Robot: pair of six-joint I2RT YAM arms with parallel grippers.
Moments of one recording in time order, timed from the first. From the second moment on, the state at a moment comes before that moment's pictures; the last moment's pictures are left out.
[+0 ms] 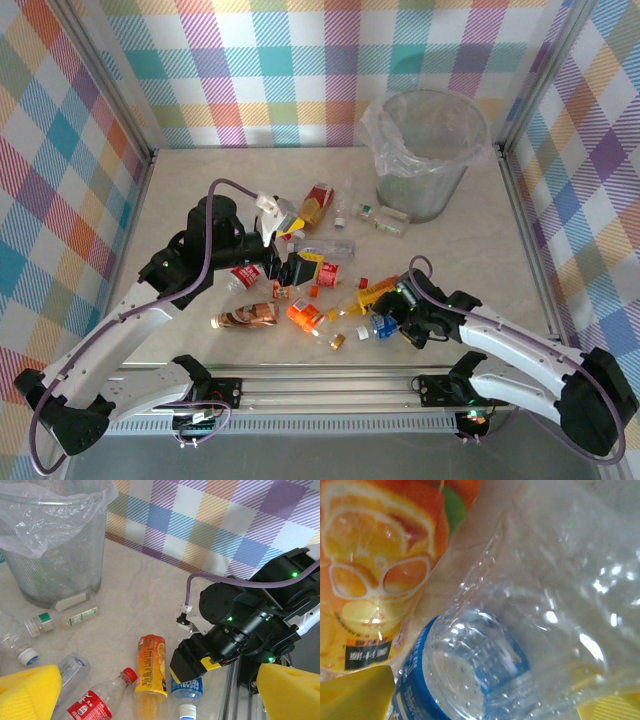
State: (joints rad) left arm -0.67 1.01 1.11 -0.45 0.51 0.00; right arm 0.74 0.97 0.48 -0.63 -0.08 1.34
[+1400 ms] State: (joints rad) left arm -0.67 1.02 1.11 -0.45 0.51 0.00; right arm 0.49 1.06 0.99 -0.57 0.44 0.46
